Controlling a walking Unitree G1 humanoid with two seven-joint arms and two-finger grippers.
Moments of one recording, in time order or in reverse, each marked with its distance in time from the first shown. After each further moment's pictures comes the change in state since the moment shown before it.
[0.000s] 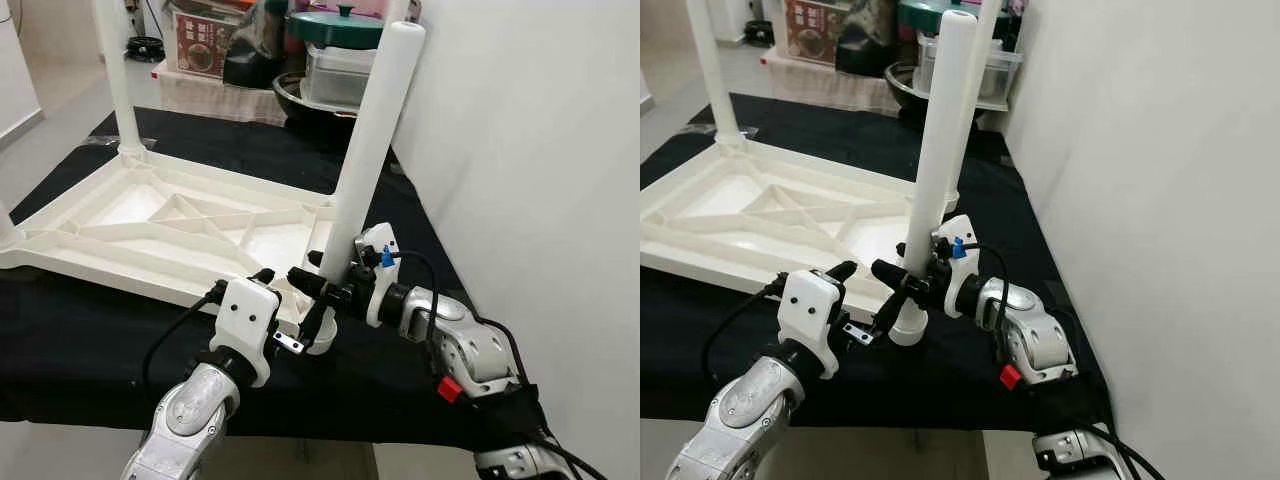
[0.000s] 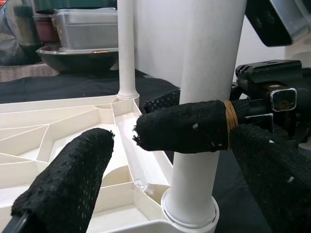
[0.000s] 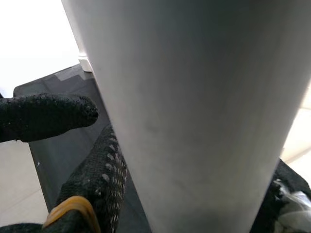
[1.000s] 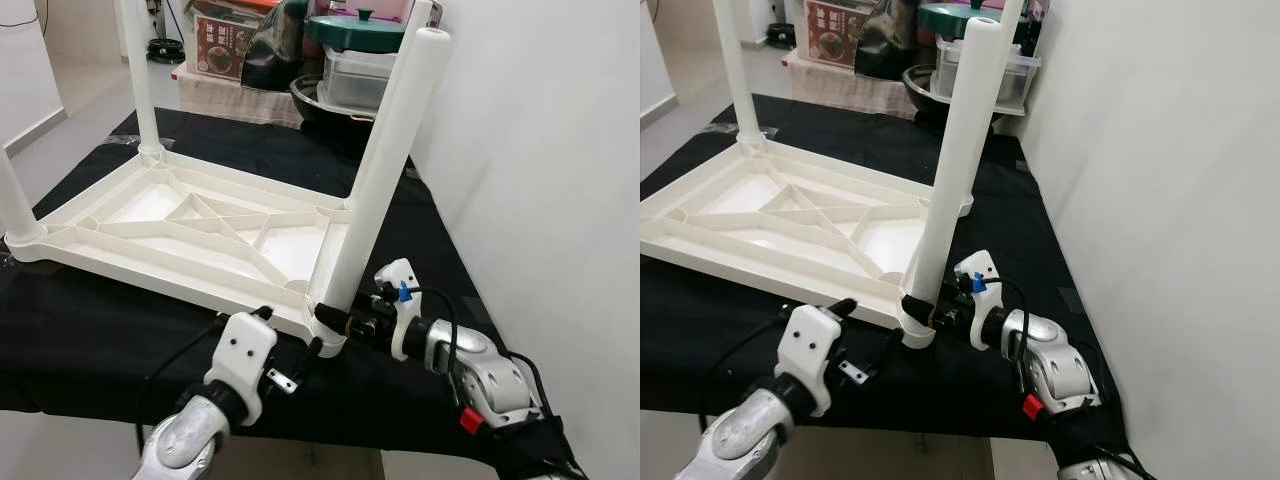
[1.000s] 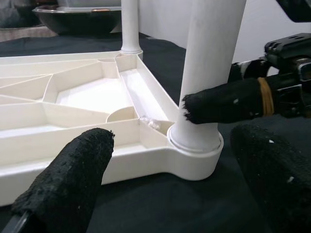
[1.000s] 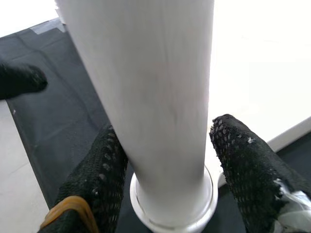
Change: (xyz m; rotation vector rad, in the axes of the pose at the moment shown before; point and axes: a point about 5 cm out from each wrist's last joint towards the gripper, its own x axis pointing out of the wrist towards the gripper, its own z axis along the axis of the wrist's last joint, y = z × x) left arm -0.025 -0.003 -0.032 -0.004 0.140 -0.045; right arm -0.041 -0.023 -0.044 0.006 0.136 -0.105
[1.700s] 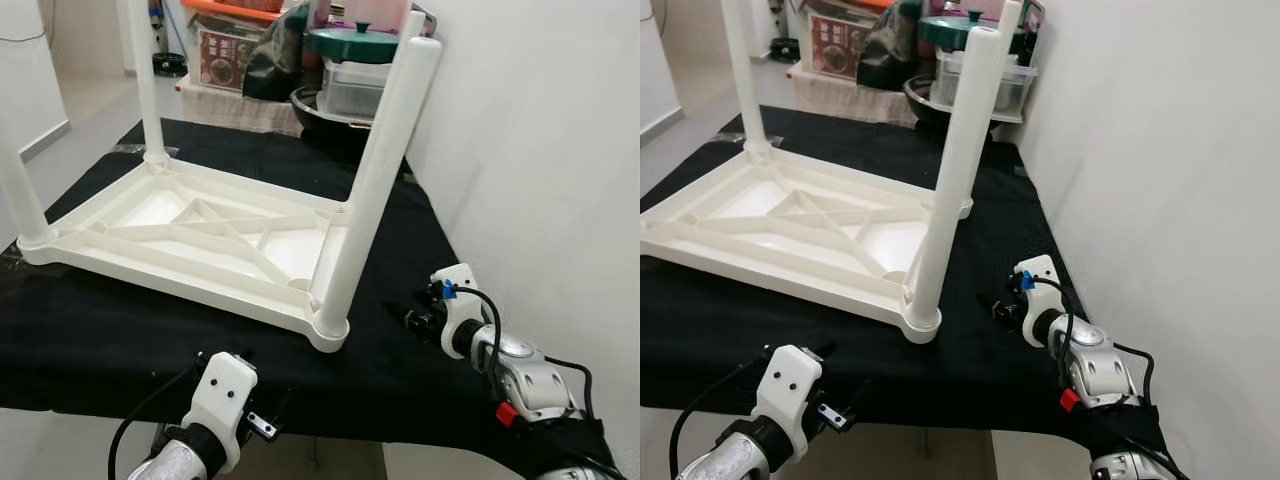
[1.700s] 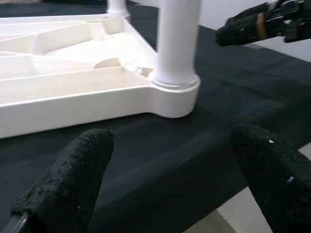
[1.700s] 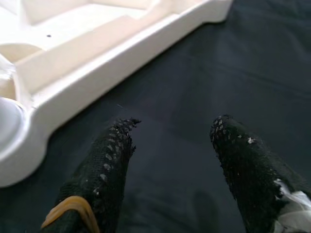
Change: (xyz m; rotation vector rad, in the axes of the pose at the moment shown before) left arm -0.031 -0.003 -0.023 -0.015 0.129 -0.019; right arm -0.044 -0.064 -0.016 -0.045 0.130 -0.491
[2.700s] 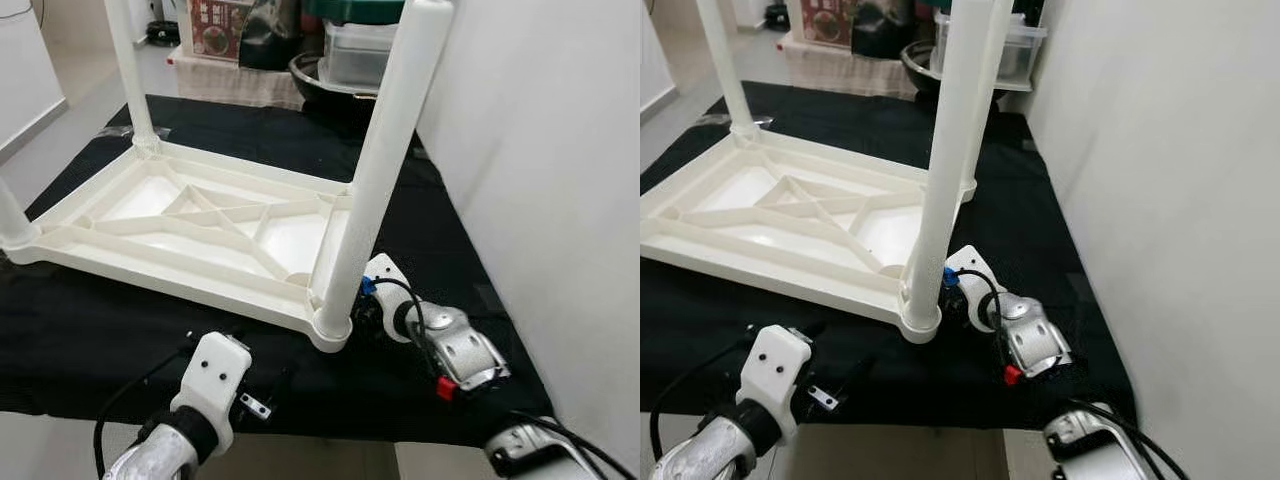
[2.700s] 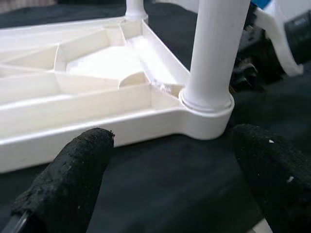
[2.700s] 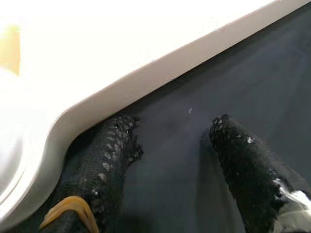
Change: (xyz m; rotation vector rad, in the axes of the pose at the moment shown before) left arm -0.006 0.010 0.032 0.057 -0.056 0.077; right arm 0.039 0.064 0.024 -0.292 0.149 0.174
